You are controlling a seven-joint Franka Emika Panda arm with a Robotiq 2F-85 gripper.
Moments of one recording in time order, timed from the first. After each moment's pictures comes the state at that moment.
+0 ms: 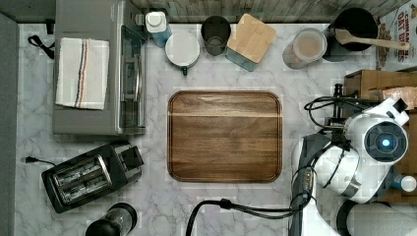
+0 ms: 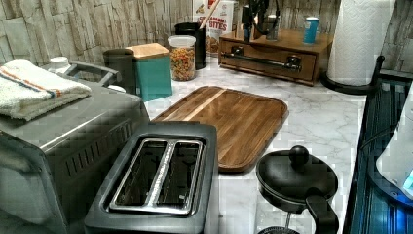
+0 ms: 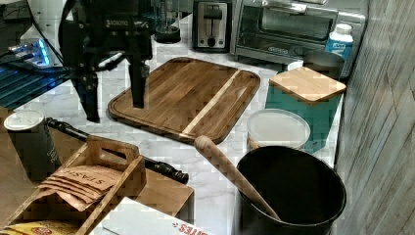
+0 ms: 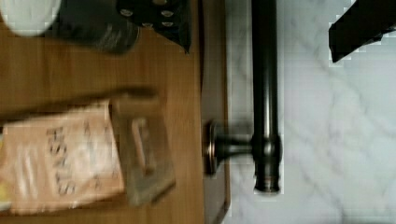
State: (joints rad) arm -0.33 0.20 -0.24 -2.12 -0.22 1.00 -1.08
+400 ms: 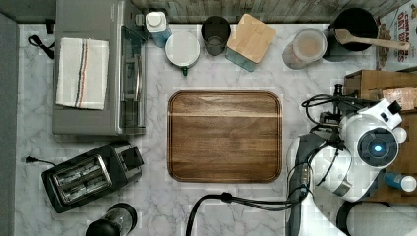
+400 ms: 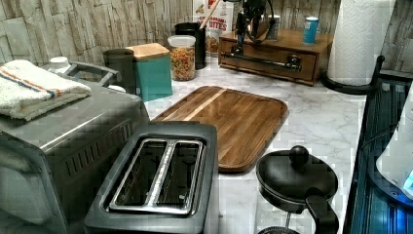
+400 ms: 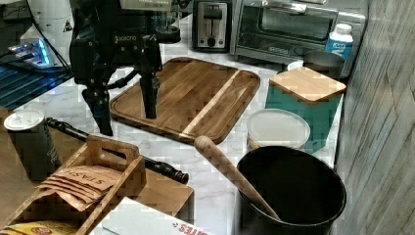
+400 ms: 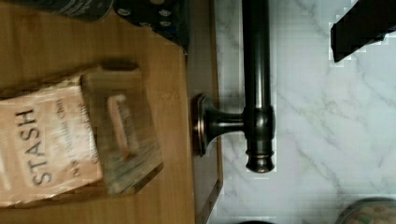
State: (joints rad) arm -0.33 0.23 -0.23 -2.16 -0.15 1.11 -1.08
